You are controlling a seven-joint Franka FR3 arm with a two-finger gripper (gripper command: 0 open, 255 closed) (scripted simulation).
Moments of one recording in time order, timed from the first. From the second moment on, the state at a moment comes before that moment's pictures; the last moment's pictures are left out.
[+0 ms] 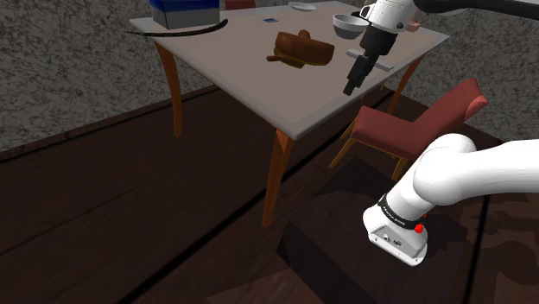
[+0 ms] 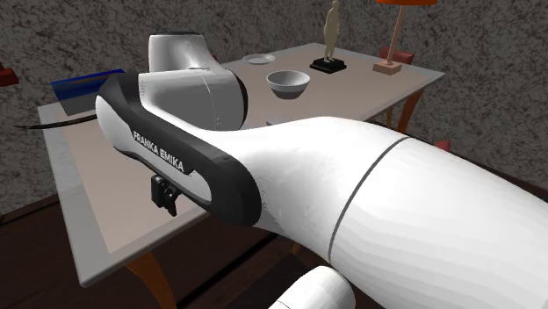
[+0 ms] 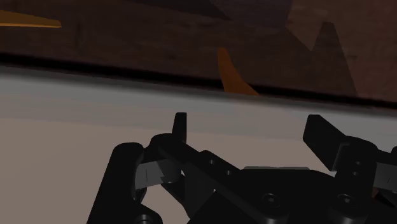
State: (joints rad) arm 0.02 -0.83 -0.03 -2.44 0.10 1.65 -0.16
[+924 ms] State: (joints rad) arm -0.06 -0.63 -0.26 -2.30 -0.07 1.70 -0.42
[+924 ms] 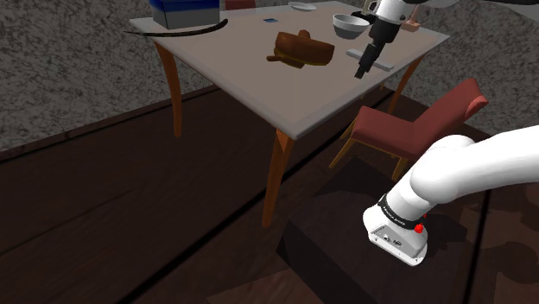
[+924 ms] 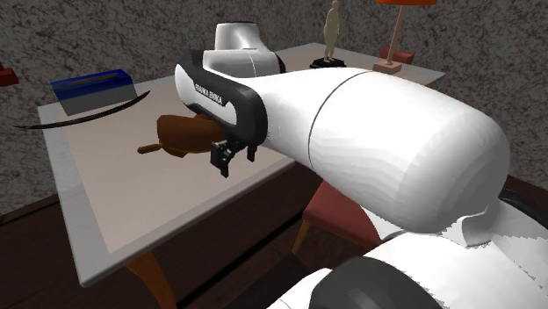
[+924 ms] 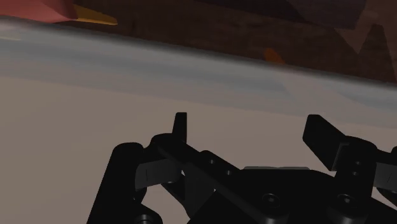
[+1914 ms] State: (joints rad) arm -0.09 -0.17 -0.53 -1.89 -0.07 1.75 -0.78
